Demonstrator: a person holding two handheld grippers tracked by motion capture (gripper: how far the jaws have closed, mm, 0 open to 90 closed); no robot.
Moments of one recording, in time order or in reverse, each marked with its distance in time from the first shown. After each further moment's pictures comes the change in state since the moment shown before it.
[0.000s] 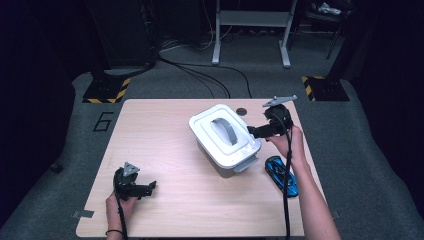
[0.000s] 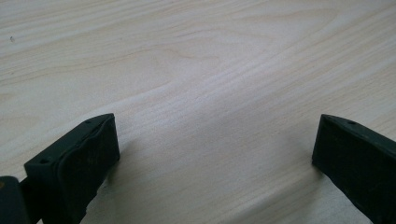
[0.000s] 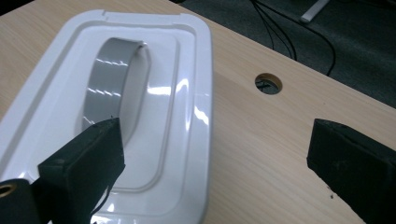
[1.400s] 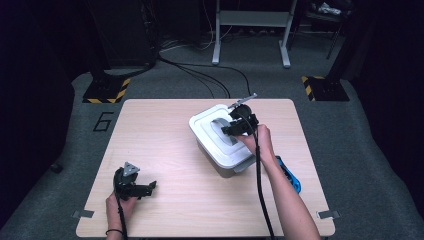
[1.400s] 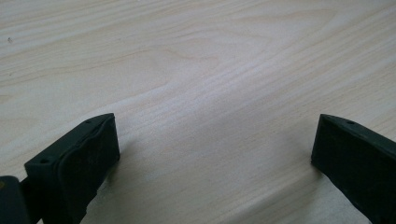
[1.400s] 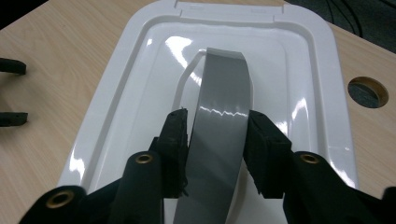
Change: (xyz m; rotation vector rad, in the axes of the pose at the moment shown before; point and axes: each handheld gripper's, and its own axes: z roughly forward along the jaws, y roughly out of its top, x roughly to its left) left arm 0.000 0.000 0.000 -0.003 -0.004 -0.004; right arm 0.054 0.029 0.064 0.126 0.140 -0.015
